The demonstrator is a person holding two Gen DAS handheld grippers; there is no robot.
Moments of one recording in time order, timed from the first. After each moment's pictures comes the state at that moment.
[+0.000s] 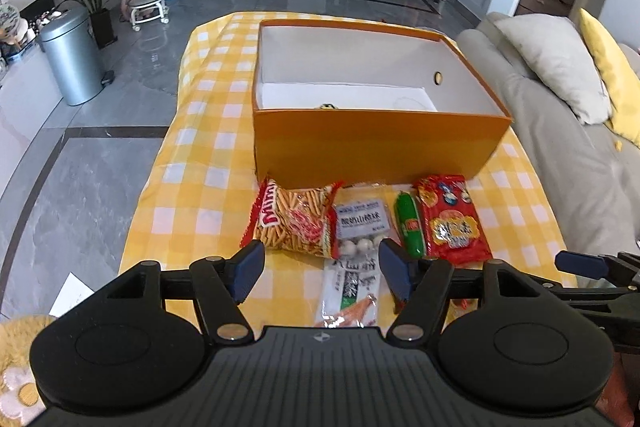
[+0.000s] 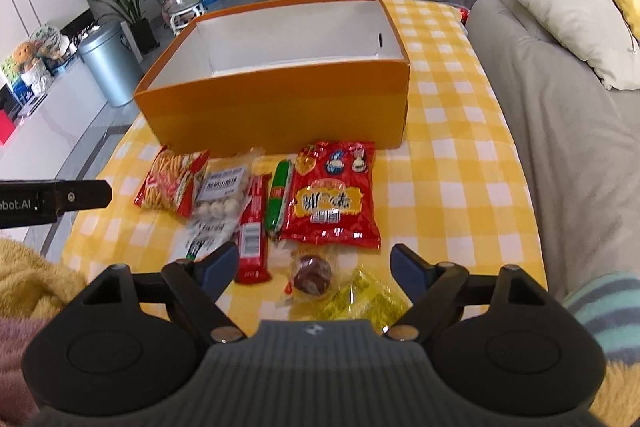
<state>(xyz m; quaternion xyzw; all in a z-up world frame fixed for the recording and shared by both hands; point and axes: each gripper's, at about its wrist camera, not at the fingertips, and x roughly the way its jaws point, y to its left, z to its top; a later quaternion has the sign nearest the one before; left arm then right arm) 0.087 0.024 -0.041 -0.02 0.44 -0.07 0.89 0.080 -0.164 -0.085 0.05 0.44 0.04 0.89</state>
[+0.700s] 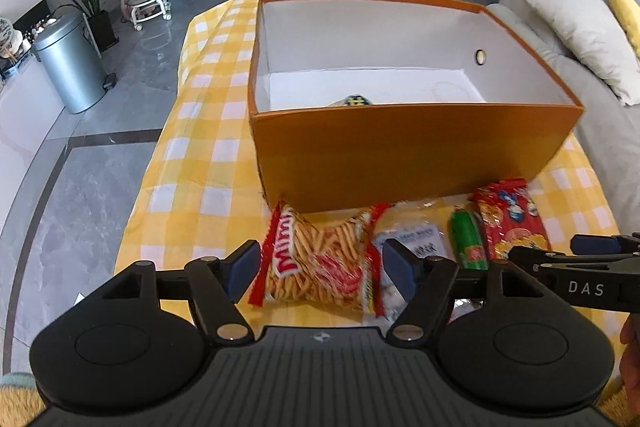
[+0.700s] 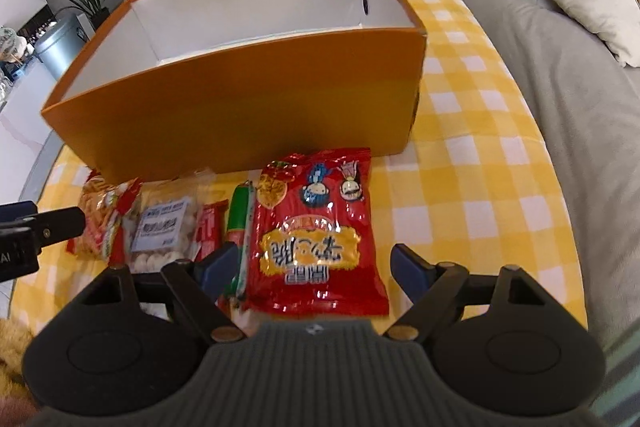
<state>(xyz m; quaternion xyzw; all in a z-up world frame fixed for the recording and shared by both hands) 0.155 0.018 -0.087 0.03 0.46 -0.06 0.88 0.173 -0.158 -0.142 0.06 0.49 -0.01 0.87</state>
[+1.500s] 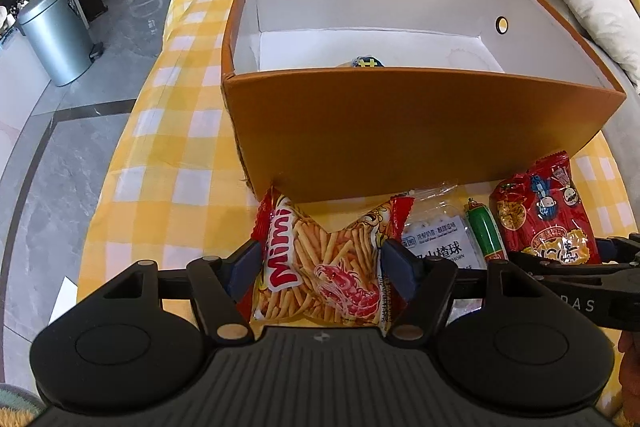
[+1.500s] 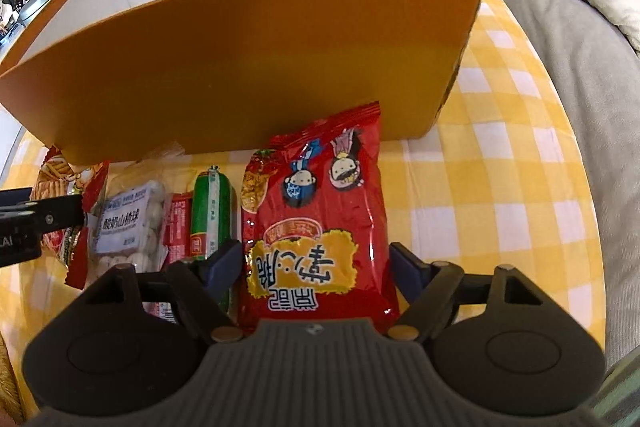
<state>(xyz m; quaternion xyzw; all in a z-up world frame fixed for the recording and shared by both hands) 0.185 0.012 -0.116 0.02 0.51 -0.06 0.86 0.208 -0.146 -0.179 0.04 0.53 -0.01 0.84</state>
